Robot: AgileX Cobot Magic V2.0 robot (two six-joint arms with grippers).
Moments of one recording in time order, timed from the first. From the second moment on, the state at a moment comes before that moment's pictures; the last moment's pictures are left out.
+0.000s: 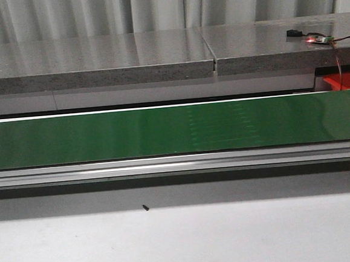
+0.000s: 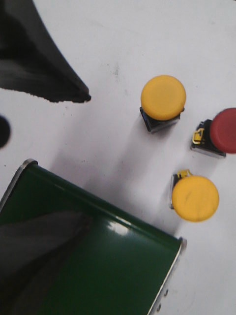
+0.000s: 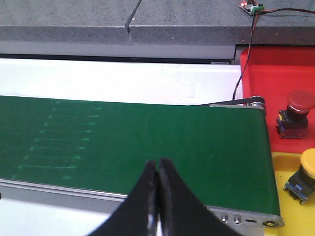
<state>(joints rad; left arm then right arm) 0.36 1.79 -1.58 0.10 1.14 -0.14 -0.10 0.63 -0.51 0.54 0.42 -0.48</state>
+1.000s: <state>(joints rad) 0.50 2.04 -1.59 0.00 0.93 -0.09 -0.10 0.63 -0.51 0.54 0.42 -0.48</state>
